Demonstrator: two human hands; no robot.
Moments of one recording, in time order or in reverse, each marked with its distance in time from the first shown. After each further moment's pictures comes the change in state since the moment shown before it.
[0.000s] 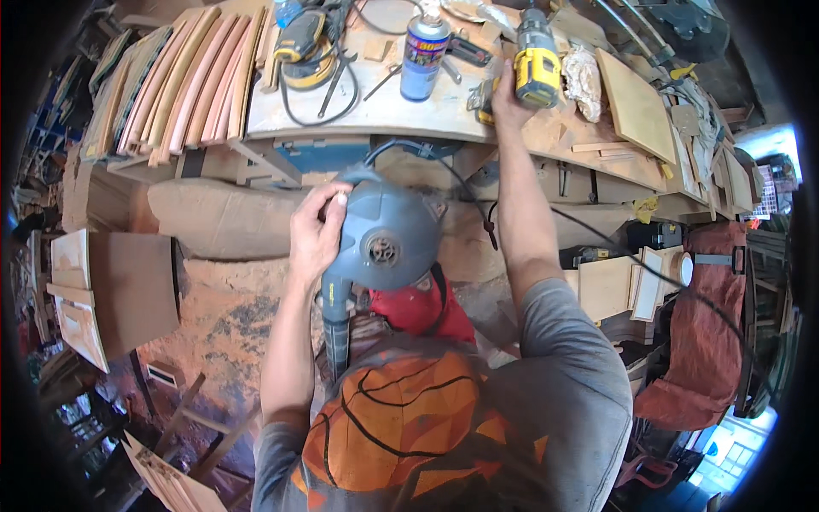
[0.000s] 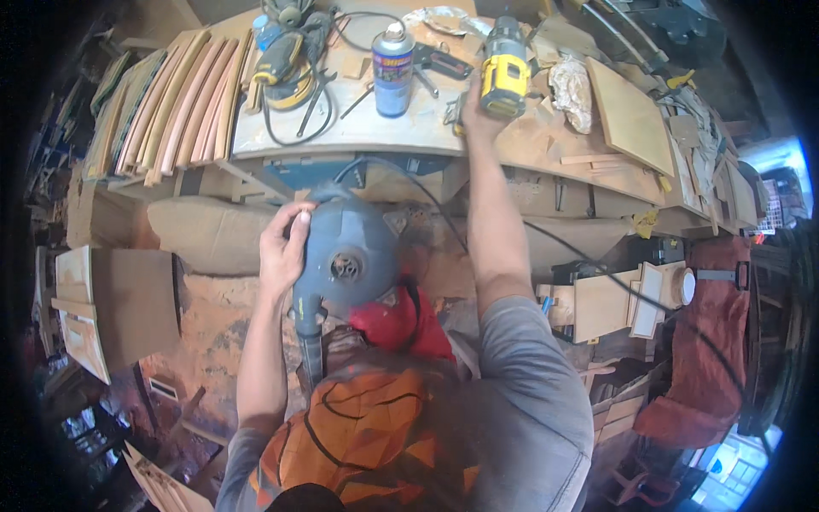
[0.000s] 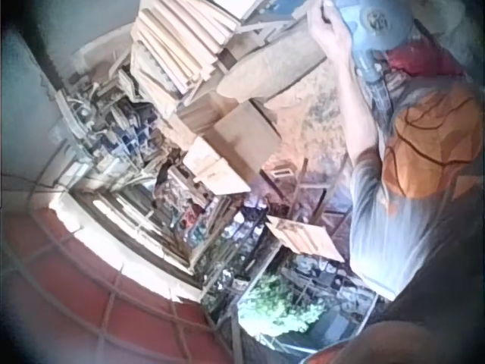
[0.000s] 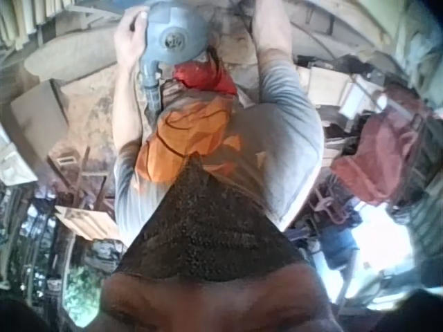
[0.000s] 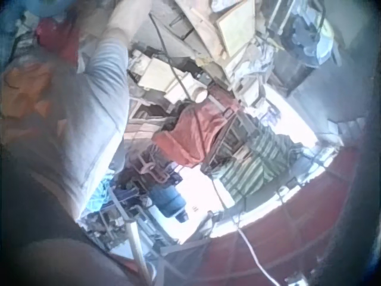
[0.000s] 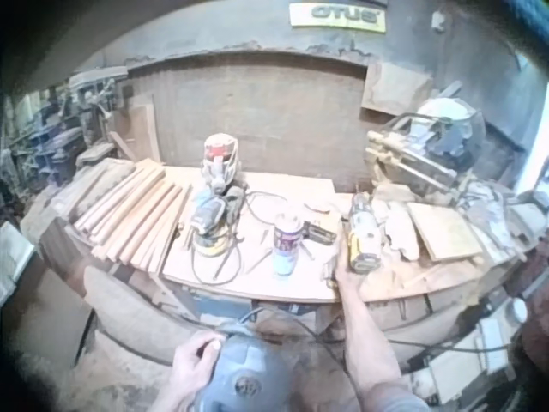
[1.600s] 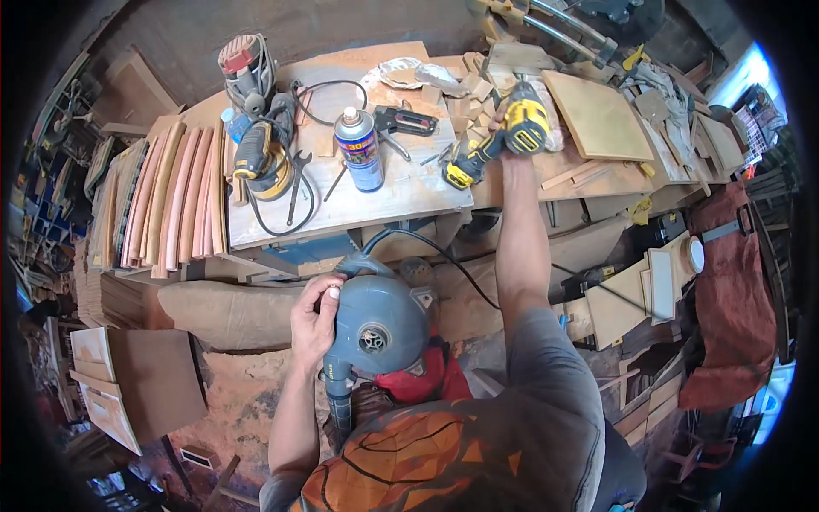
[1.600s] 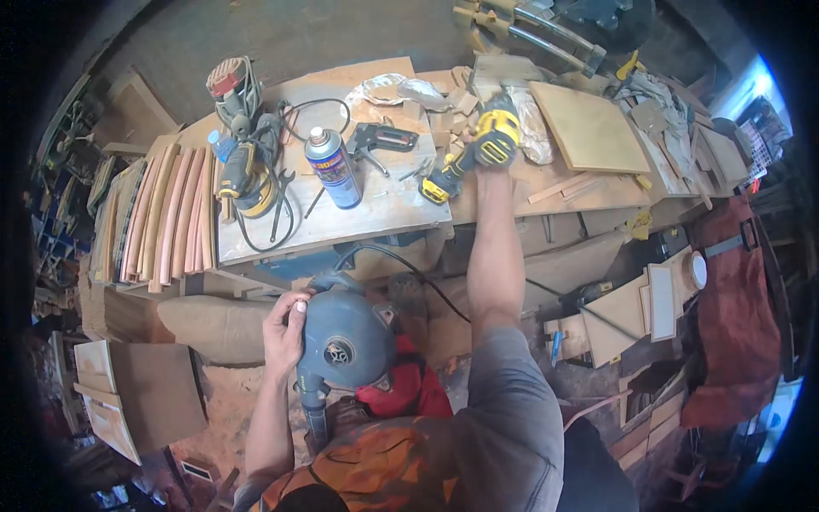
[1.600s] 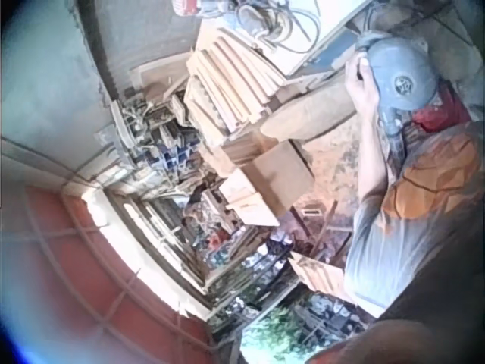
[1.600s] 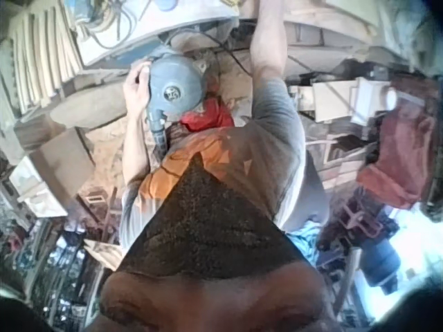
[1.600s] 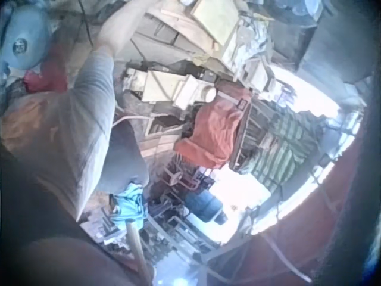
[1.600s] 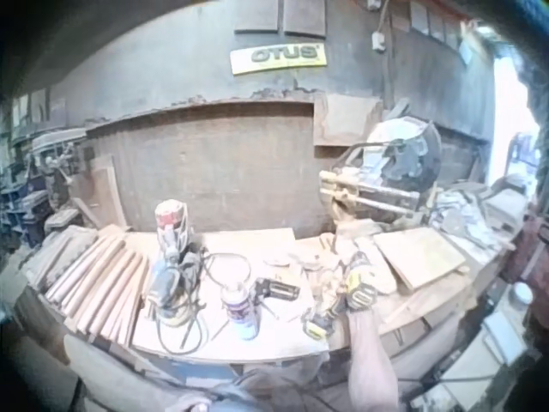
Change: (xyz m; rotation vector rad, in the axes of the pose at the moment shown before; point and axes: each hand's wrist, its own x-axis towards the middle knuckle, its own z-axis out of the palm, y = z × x) left_hand 0.028 0.023 0.032 -0.112 -0.187 -0.032; right_hand 0.100 0.130 -0.040 1.713 -0.205 0.836
